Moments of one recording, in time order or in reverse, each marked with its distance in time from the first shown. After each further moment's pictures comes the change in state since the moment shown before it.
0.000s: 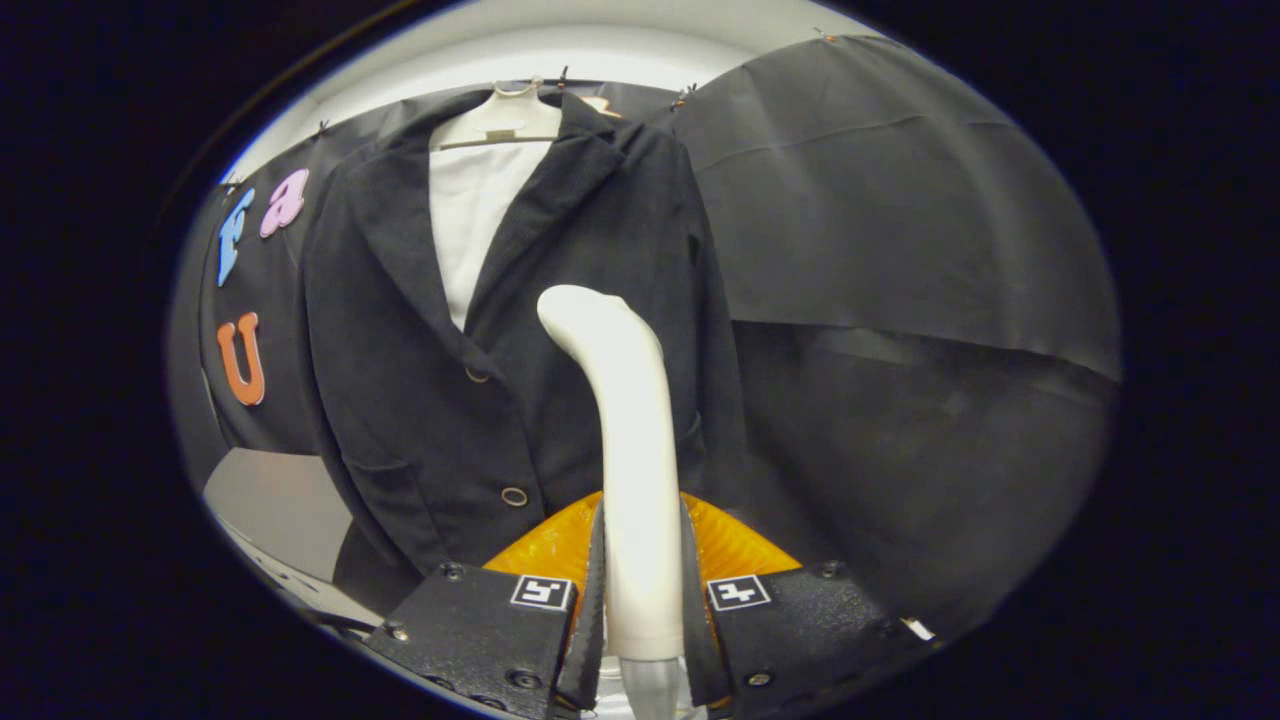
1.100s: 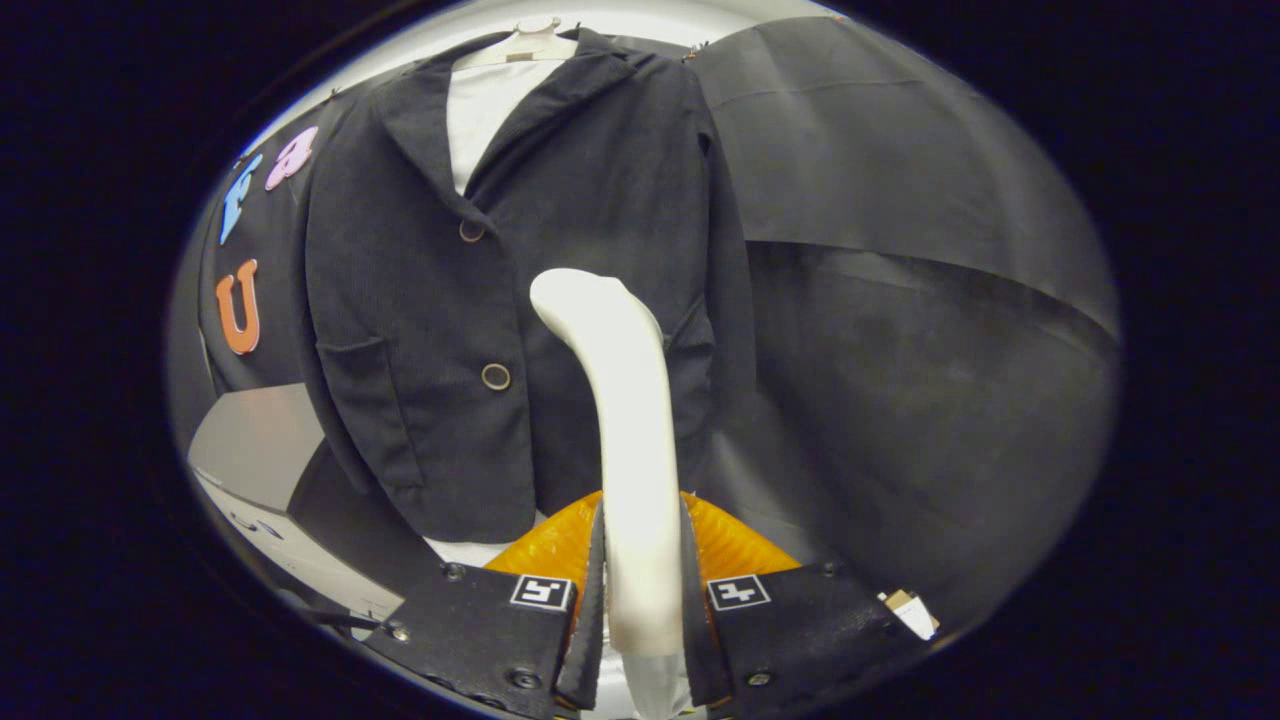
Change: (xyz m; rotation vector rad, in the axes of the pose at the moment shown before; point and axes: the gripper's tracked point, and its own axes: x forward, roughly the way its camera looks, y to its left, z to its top) arm 0.007 -0.006 -0.085 -0.039 0.163 -0.015
